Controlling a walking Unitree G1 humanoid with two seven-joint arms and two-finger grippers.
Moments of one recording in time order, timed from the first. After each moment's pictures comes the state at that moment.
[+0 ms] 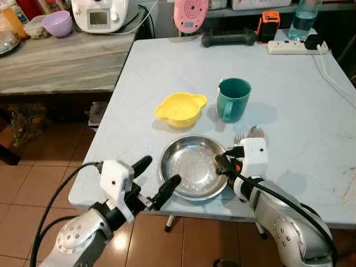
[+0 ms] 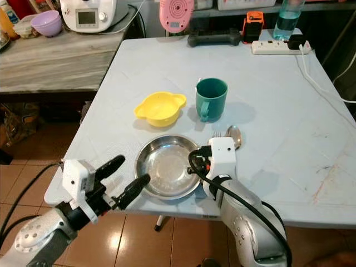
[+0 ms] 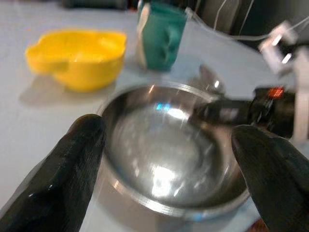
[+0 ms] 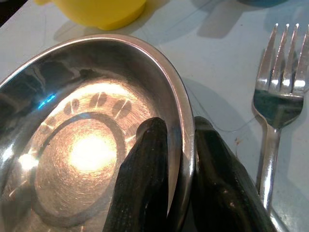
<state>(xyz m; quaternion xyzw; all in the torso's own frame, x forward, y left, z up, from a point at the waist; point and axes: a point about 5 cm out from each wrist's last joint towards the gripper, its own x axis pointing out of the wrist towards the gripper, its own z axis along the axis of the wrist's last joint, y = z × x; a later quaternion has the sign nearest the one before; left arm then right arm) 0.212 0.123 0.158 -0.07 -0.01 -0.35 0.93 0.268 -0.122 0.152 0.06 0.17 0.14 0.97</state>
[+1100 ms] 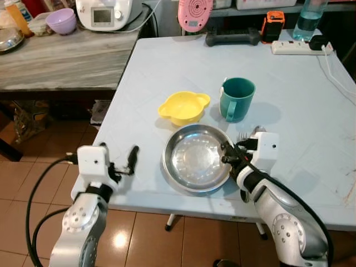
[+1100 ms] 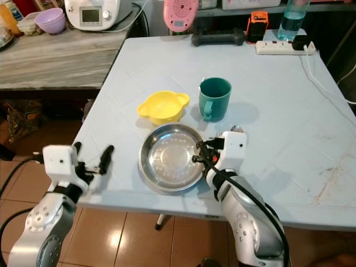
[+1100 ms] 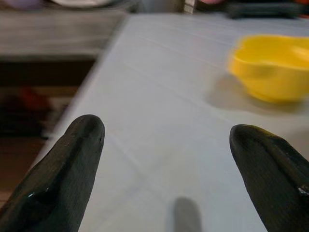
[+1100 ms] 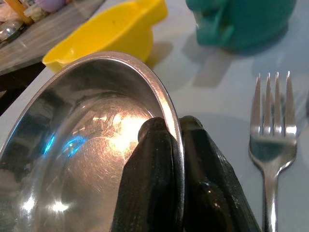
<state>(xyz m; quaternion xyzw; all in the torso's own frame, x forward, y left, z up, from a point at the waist) 0.263 0.169 0.137 -0.03 -0.02 -0.03 1.00 0.277 -0.129 0.158 0.13 0.08 0.13 0.98</state>
